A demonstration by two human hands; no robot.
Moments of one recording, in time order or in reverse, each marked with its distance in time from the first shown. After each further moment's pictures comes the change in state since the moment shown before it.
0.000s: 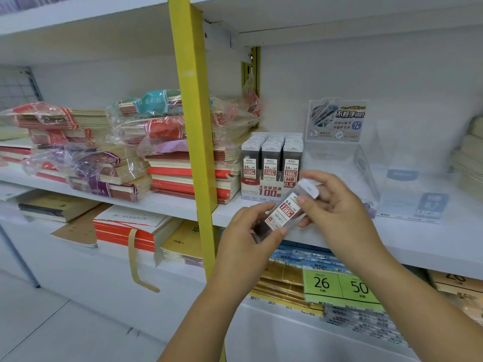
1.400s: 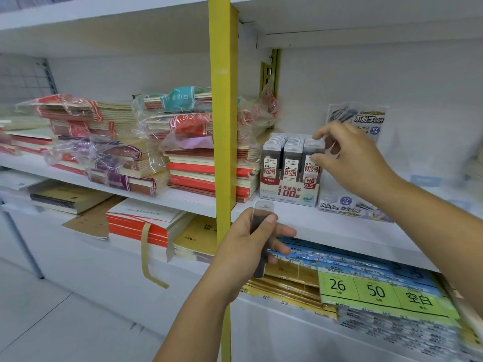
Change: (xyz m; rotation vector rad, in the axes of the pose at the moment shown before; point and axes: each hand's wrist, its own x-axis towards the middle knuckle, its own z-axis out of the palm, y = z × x) left_hand -0.006 0.007 -0.042 -0.527 -0.264 -0.324; right_hand 0.091 -0.023 -0.009 -0.864 -0.029 -0.237
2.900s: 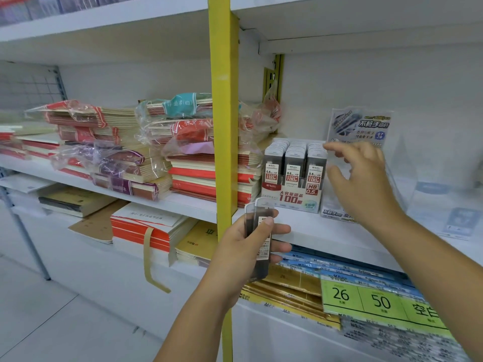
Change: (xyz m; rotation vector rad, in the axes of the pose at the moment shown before) left_hand 0.003 -0.003 -0.001 -0.088 0.071 0.031; right_hand -0.026 0.006 0.015 0.066 0.165 0.112
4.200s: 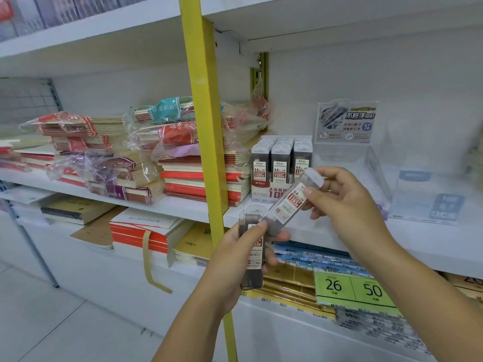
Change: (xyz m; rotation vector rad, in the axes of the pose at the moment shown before) left_hand -0.005 -0.006 0.009 -0.083 -0.068 -0.069; right_hand -0.054 -0.020 -0.008 0.808 -0.133 0.299
